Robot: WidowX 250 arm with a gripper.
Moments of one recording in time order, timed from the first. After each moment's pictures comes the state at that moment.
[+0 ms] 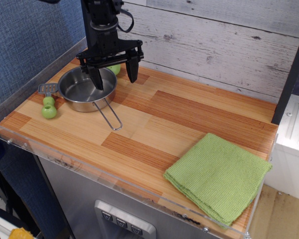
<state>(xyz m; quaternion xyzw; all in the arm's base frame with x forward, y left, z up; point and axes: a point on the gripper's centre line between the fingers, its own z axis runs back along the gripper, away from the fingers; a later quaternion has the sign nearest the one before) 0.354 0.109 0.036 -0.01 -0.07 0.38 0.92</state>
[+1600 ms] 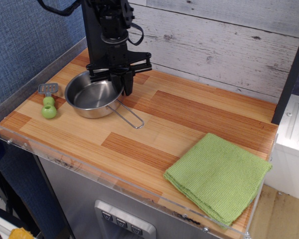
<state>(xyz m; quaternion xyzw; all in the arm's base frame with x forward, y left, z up) 0.356 0.089 0.022 -0.01 -0.07 0.36 0.93</state>
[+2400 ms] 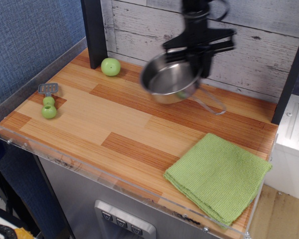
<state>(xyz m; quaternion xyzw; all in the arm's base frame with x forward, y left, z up) 0.401 -0.036 0.072 -0.07 -0.09 0.27 0.95</state>
